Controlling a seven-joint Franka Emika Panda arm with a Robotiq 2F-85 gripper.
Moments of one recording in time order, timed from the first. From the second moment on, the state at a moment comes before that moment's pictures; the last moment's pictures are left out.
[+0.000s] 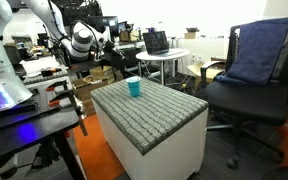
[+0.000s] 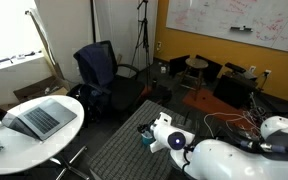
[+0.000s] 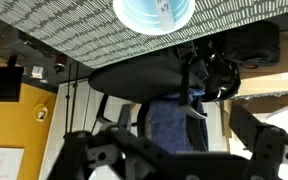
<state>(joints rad) 1.33 1.01 -0.99 -2.46 0.30 3.43 1.01</state>
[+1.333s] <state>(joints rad) 0.61 0.28 -0.47 -2.52 -0.15 3.47 0.62</state>
